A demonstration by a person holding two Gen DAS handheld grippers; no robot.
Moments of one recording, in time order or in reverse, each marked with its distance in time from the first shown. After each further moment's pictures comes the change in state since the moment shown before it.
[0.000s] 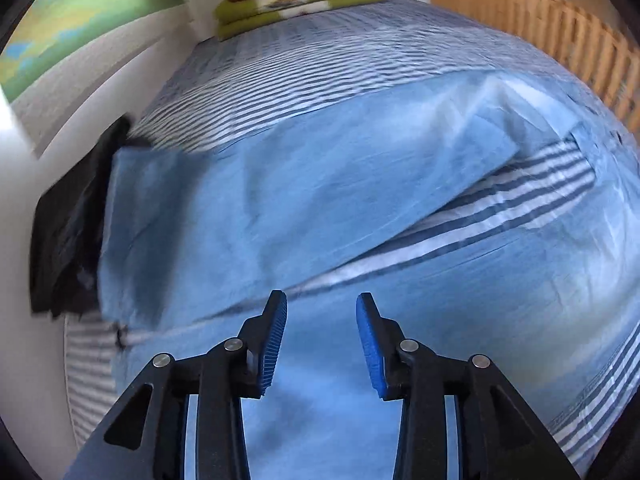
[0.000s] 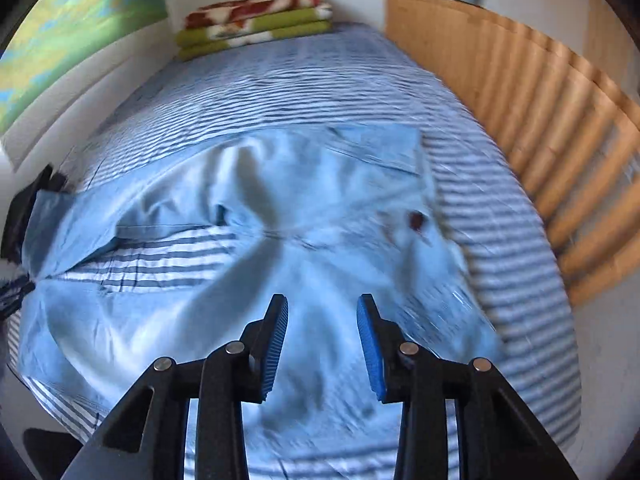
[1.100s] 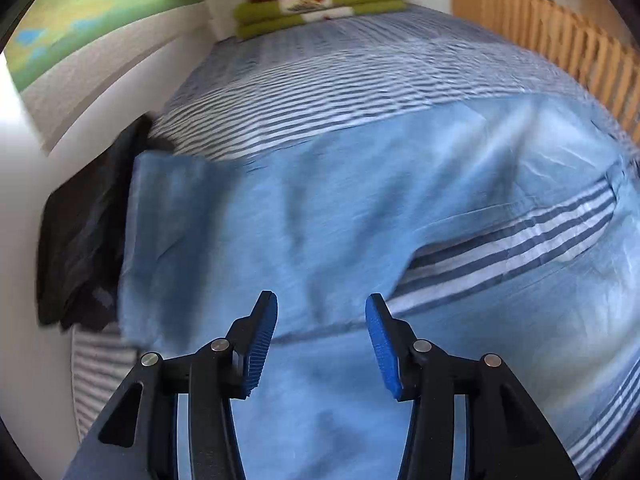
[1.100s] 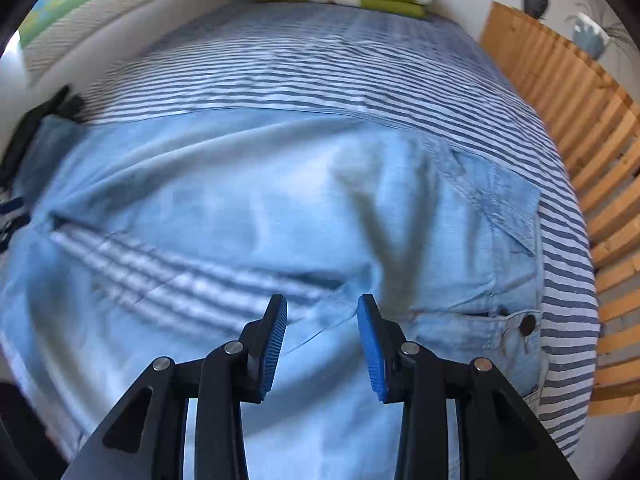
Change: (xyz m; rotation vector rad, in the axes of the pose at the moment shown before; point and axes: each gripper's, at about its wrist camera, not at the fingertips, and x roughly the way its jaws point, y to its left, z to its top) left arm -0.014 0.065 -0.009 -0.135 -0.019 0.062; right arm 0.049 0.082 0.036 -0.239 0.102 0.094
